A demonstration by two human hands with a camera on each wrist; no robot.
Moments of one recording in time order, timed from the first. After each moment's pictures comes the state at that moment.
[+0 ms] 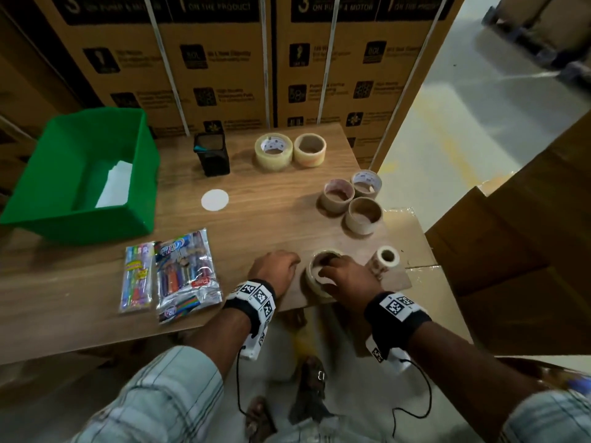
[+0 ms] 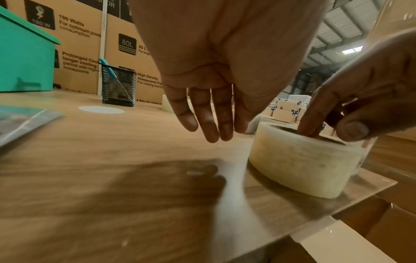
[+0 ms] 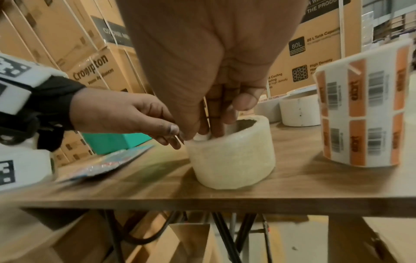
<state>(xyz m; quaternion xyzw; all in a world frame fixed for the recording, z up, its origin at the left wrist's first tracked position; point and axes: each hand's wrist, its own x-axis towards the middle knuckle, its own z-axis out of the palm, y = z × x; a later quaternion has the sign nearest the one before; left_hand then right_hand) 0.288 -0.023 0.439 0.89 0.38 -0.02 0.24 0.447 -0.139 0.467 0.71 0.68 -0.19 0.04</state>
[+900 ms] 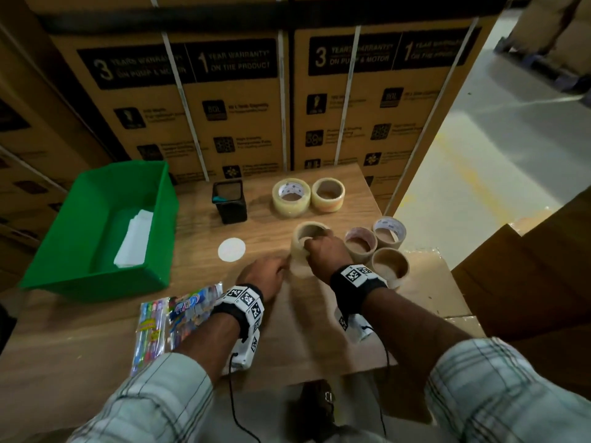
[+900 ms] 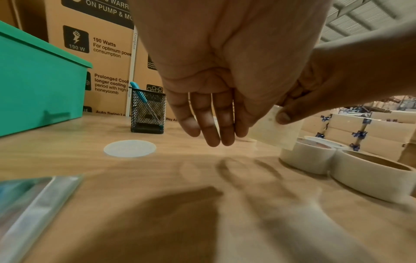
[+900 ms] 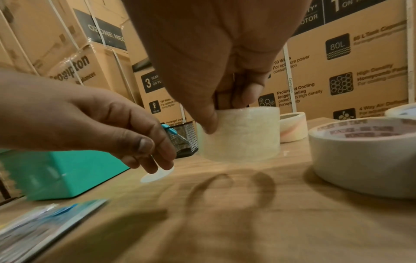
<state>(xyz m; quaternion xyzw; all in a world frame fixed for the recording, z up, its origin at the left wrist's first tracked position) 0.289 0.091 0.473 0.87 0.43 -0.01 0.24 0.453 0.042 0.490 0.73 0.68 -0.07 0.00</state>
